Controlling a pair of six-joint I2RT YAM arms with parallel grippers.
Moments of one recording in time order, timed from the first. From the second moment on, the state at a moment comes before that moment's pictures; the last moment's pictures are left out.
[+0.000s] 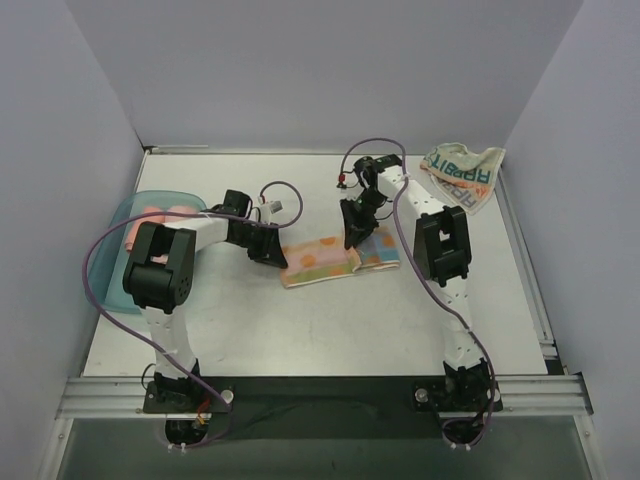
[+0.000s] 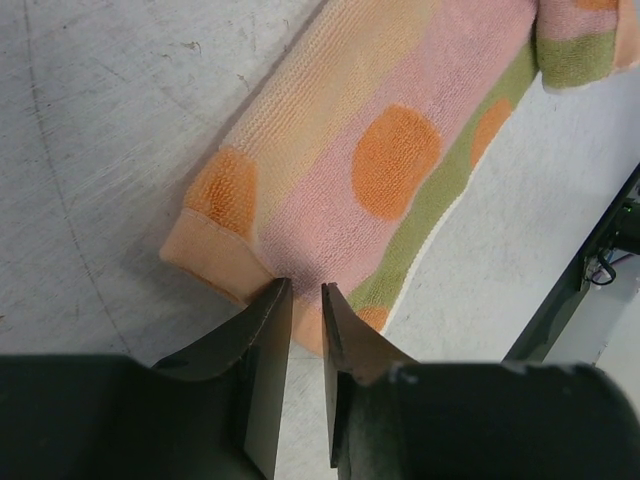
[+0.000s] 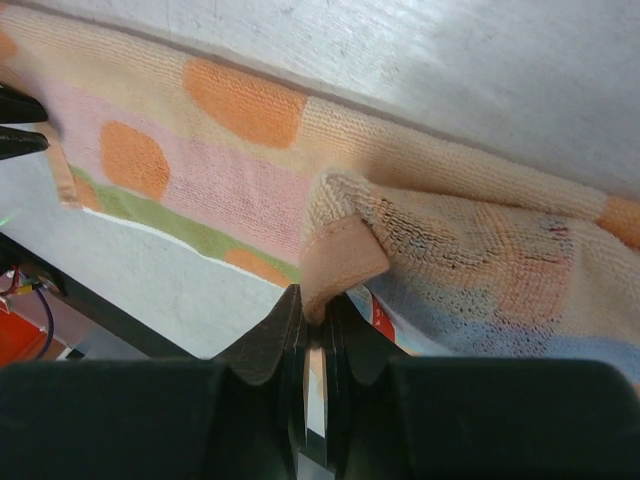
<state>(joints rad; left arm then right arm) -0.25 1.96 1.18 -0.38 0.72 -0.10 0.38 2.38 2.08 -1.21 -0.44 0.05</state>
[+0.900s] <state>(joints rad) -0.33 1.93 1.17 -0.42 0.63 -0.04 0.17 2.40 2.05 -1.18 -0.52 -0.07</state>
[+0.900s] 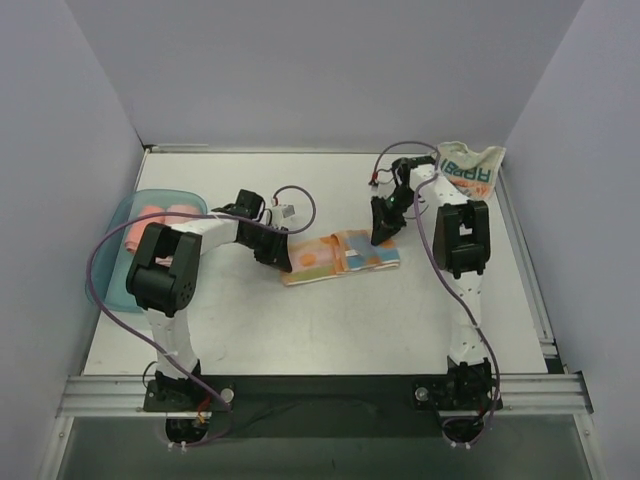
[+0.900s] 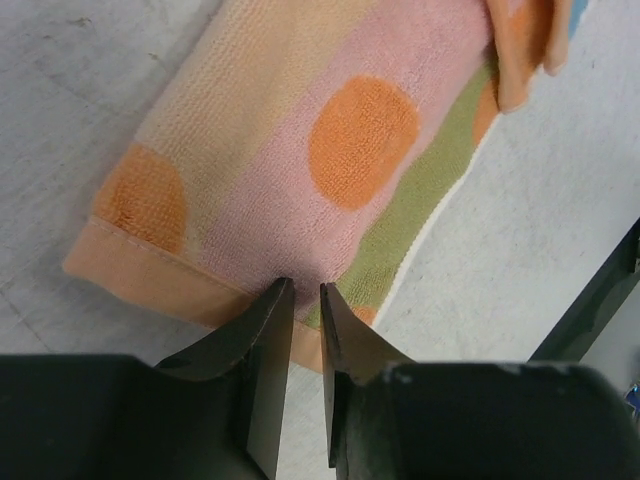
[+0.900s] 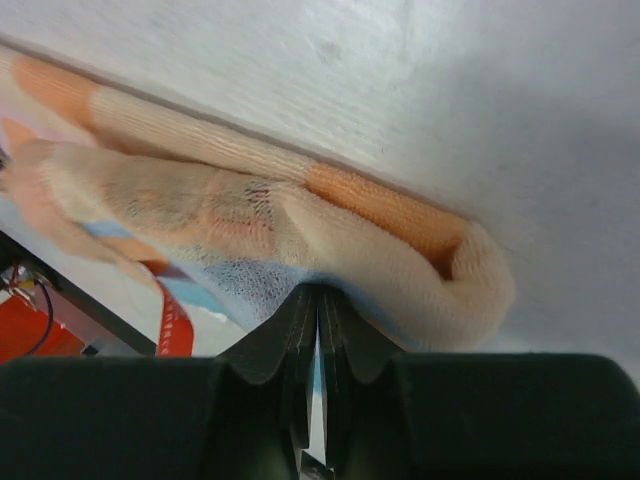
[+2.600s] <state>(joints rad) -0.30 2.25 1.66 -0.46 0.73 0.01 0.34 1.98 1.25 -1.01 -0.81 -0.07</state>
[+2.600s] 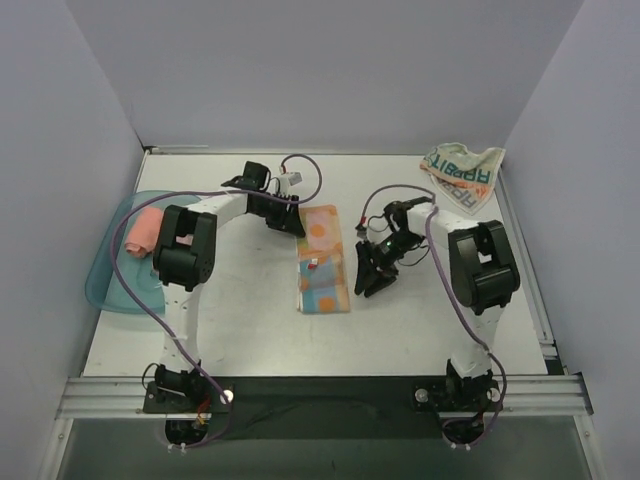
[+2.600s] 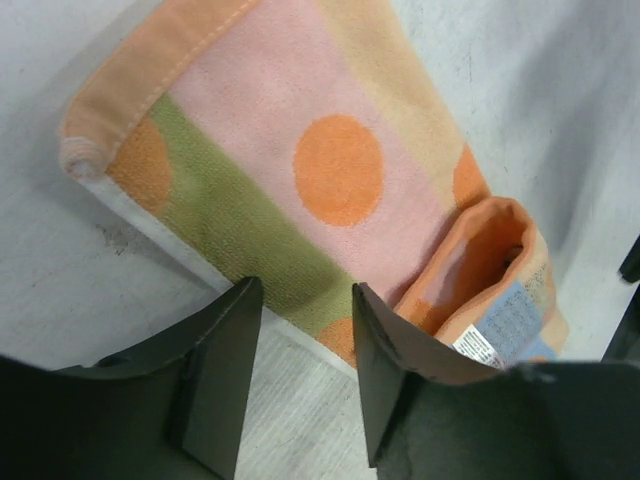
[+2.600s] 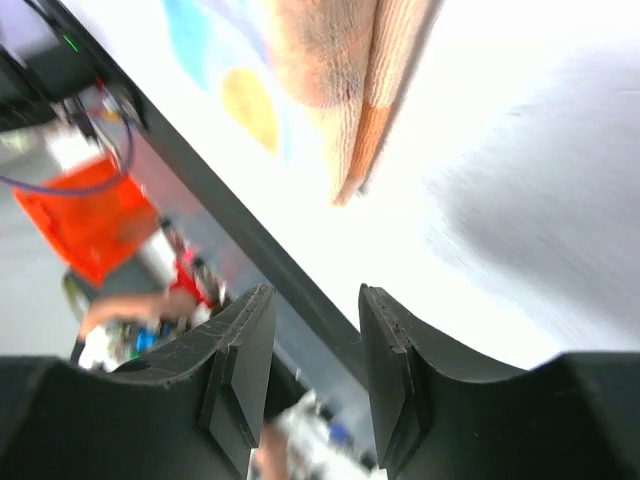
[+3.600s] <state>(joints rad) -0.49 1.55 1.00 -0.34 0.63 0.38 0.40 2.31 1.55 -0.65 -0.97 0.32</state>
